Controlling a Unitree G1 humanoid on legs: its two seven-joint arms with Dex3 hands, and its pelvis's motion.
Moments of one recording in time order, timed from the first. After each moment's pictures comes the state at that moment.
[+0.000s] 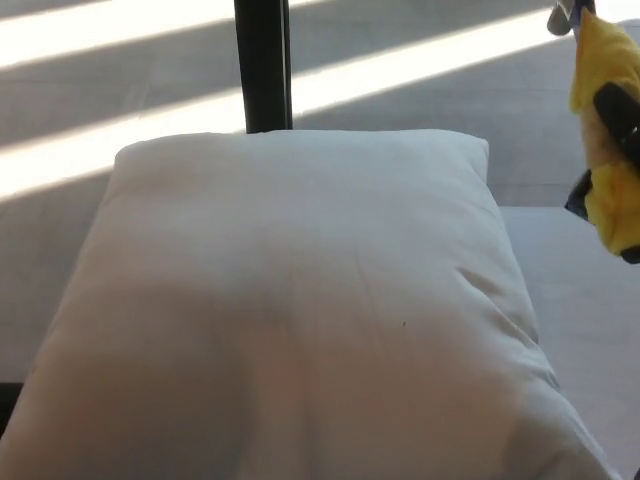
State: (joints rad) left_arm 0.15 0.68 0.56 1.28 -0.30 -0.13 -0.29; right_arm -0.99 -0.24 -0.76 0.15 0.29 1.50 -0.05
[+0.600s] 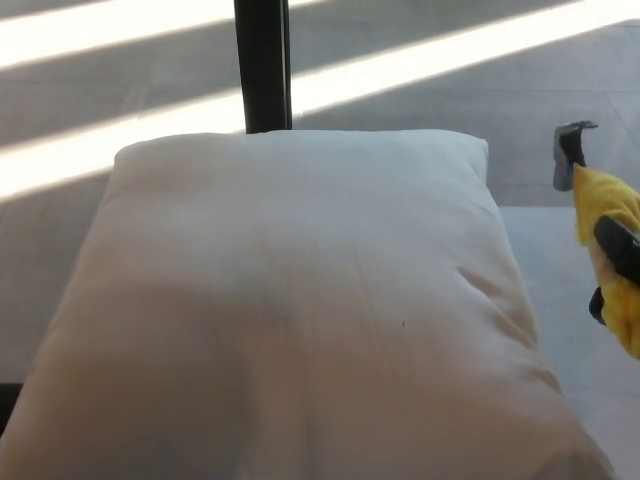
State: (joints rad) left_arm 0.15 0.68 0.56 1.27 -0.30 -0.13 -0.29; right_arm -0.77 -0.29 -0.57 0.27 0.17 1.32 -0.05
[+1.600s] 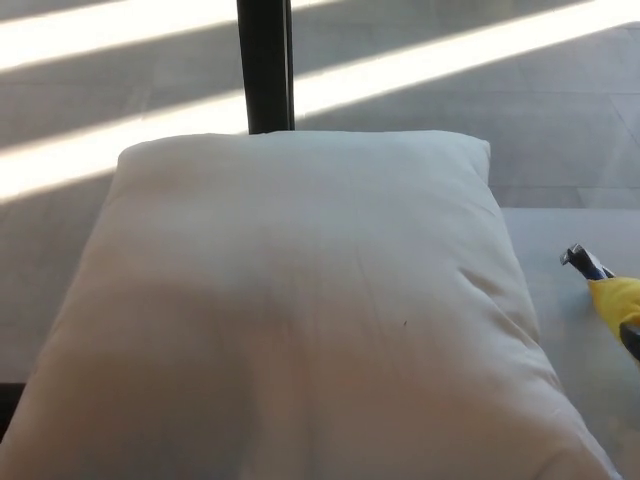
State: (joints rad) left_arm 0.15 0.68 0.56 1.27 -0.30 -0.13 -0.29; right_arm -0.62 -0.42 -0.21 0.50 -0.02 1.00 -0.12
